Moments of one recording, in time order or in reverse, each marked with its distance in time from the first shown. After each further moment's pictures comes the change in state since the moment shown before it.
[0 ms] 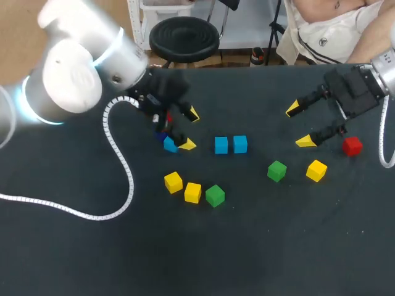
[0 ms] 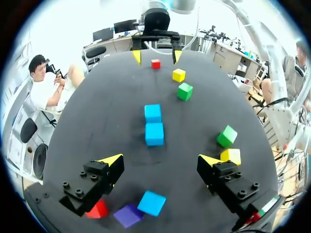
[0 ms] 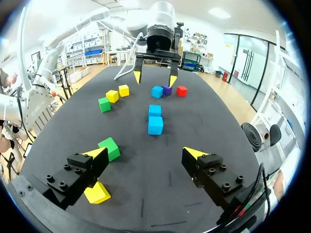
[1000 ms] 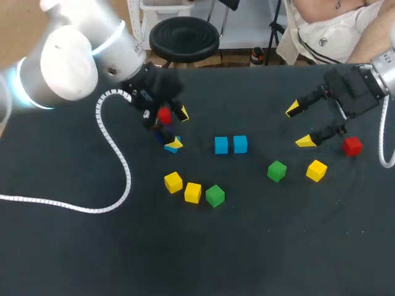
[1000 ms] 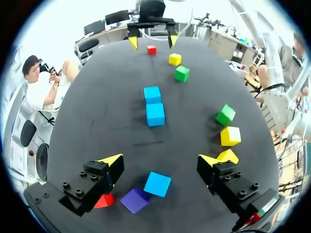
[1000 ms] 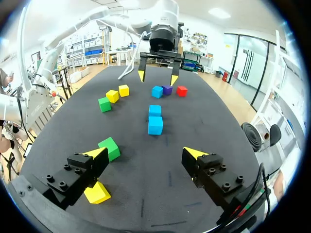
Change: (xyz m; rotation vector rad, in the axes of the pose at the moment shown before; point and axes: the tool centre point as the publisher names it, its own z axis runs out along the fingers) left arm 0.024 0.008 -0.011 0.006 0.129 0.054; right arm 0.000 0.000 0.000 0.000 0.000 0.000
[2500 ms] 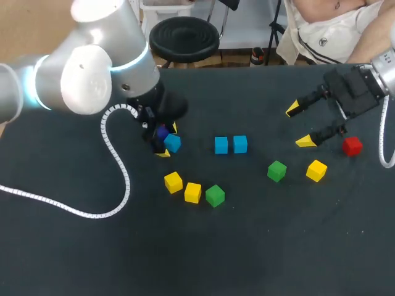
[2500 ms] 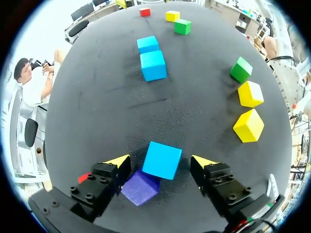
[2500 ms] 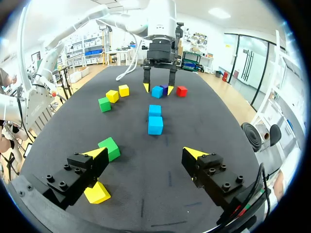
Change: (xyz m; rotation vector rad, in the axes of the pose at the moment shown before) left arm 0.052 0.005 0.025 -0.034 0.269 0.093; right arm 0.000 0.000 0.000 0.000 0.000 0.000
